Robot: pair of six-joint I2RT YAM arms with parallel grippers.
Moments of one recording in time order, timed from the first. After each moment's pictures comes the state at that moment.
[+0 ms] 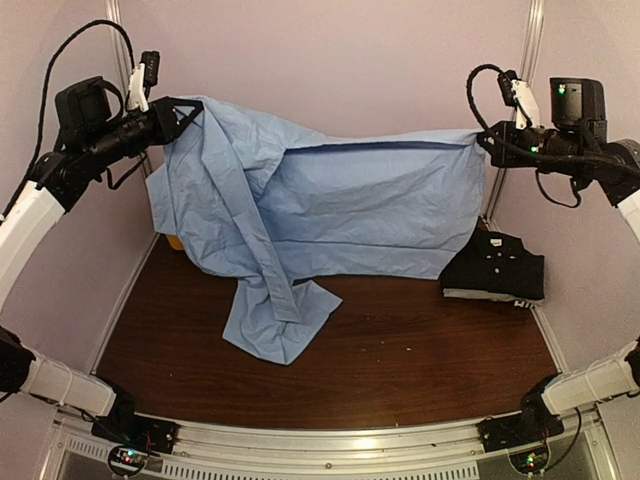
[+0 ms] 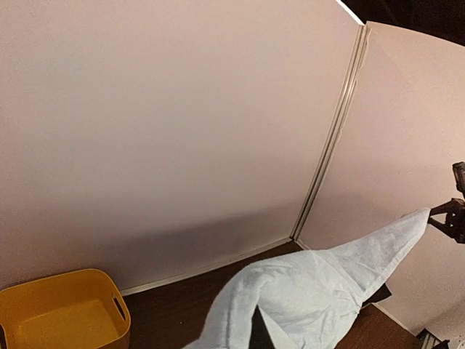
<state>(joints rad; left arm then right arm) -0.38 1.27 1.57 -0.26 0.31 -0.25 0.45 1.23 1.74 -0.81 0.10 0.12</state>
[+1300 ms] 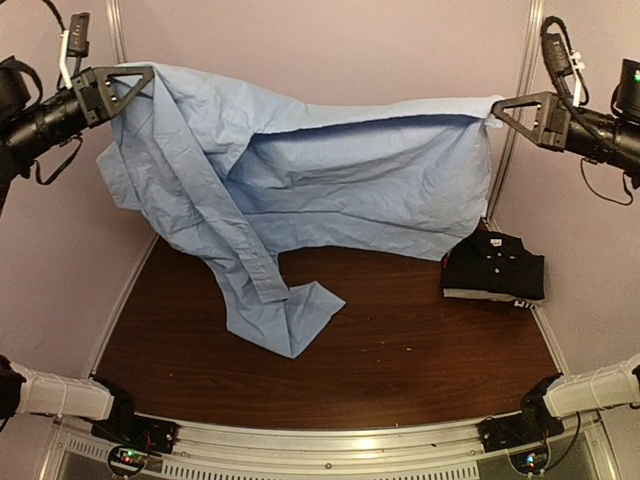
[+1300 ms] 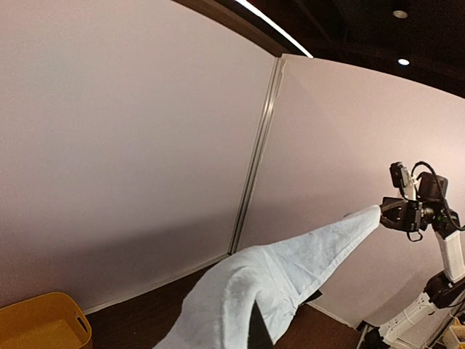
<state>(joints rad) -0.35 1.14 1.82 -0.51 0.52 -0.31 0.46 1.15 1.92 -0.86 -0.38 0.25</state>
